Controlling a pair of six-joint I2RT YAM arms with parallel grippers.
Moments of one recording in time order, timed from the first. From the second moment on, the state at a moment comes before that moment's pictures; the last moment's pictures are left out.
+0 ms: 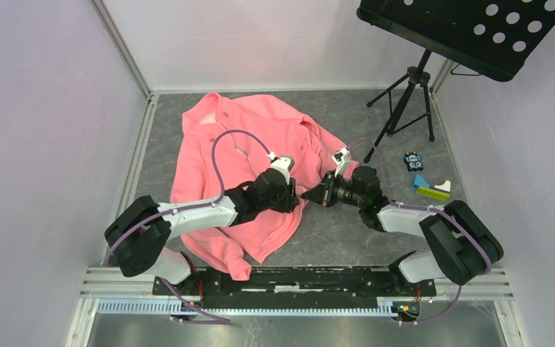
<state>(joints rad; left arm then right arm) -0.92 1.46 0.76 0.03 -0.12 -0.54 0.51 1.41 0.39 0.69 -0.55 0.67</state>
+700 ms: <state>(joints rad) -0.95 1.52 0.83 0.03 -0.20 -0.36 0.50 1.38 0.38 0.69 -0.54 0.67</state>
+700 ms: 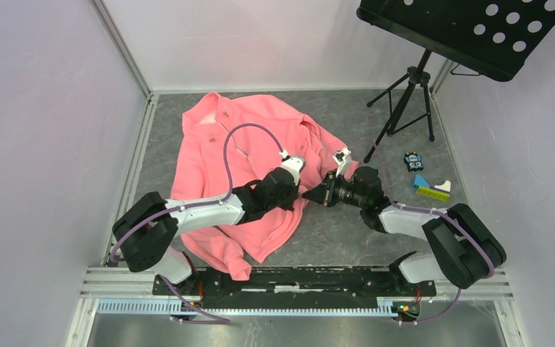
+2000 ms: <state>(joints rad) -0.43 2.04 1.61 -0.74 -0.84 -0.56 0.42 0.90 0.22 0.13 -0.21 0.47</state>
